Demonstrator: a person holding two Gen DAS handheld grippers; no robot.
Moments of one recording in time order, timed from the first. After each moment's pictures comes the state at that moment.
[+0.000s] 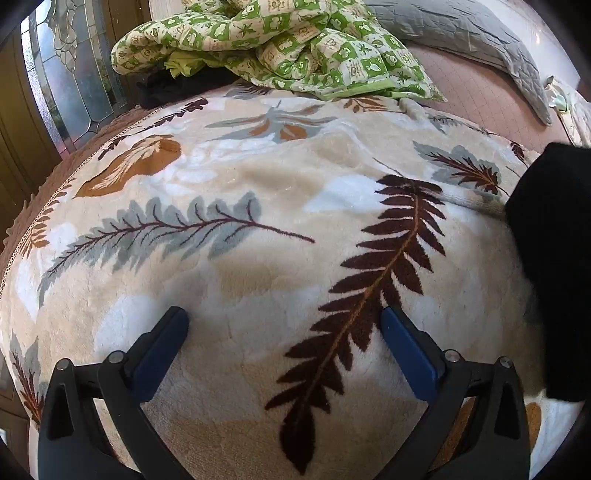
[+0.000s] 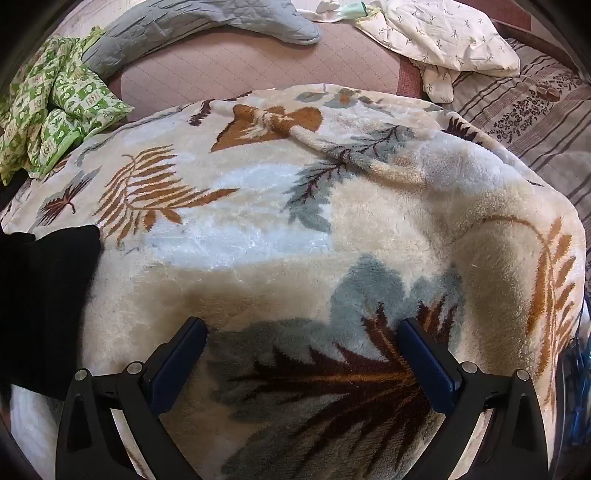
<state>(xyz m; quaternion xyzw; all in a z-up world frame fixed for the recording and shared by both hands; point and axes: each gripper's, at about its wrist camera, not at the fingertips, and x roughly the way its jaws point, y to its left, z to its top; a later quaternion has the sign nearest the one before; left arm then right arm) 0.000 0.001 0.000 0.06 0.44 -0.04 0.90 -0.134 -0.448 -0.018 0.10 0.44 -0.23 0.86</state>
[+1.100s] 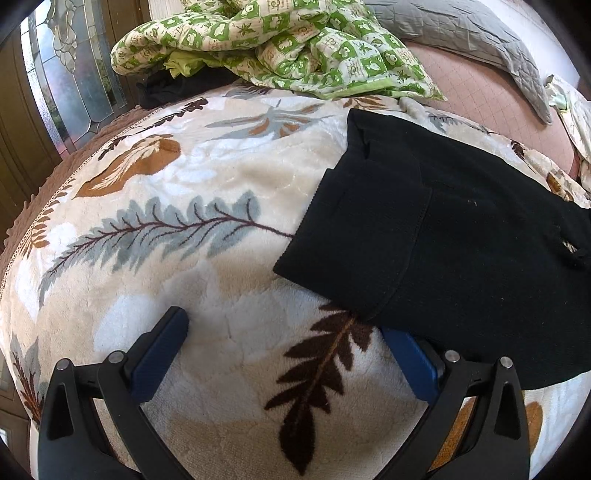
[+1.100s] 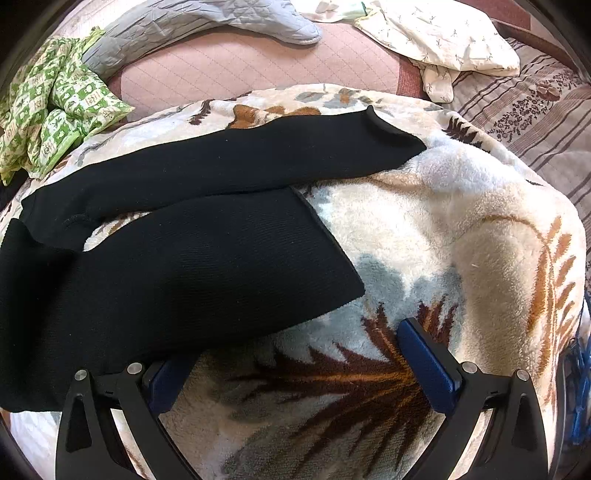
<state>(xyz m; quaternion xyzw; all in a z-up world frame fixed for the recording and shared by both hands) 0.001 -0.004 -0.002 0.06 0.43 -0.04 0.90 -0.134 -0.448 -0.019 0.10 0.44 -0.24 0.86</state>
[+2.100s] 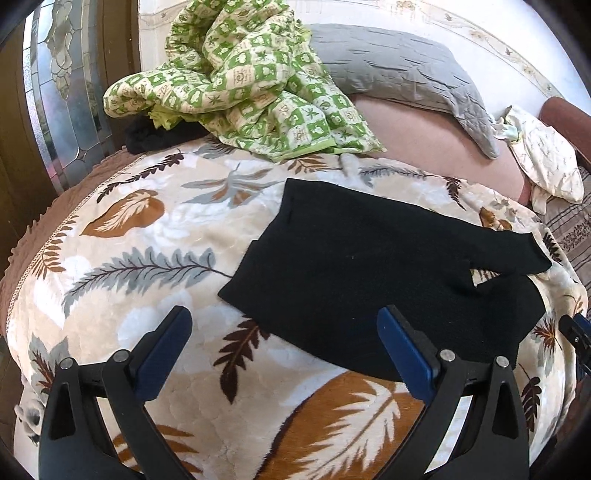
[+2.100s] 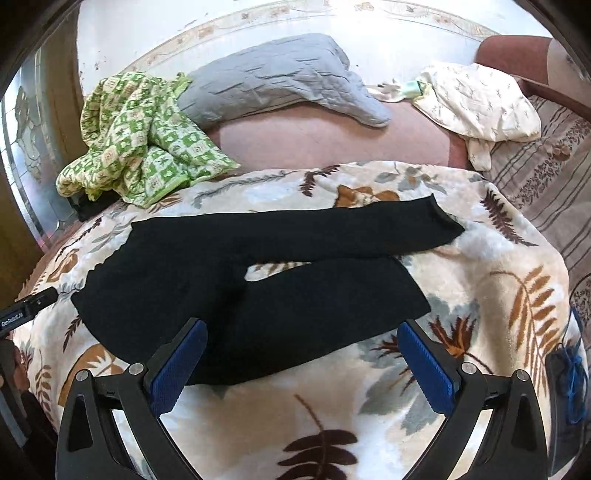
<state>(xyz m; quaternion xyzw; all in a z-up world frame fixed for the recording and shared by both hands) -0.053 -0.032 0.087 0.02 0.39 -0.10 0.92 -0.180 -0.351 0.072 0.09 0.34 -0.13 0.93</state>
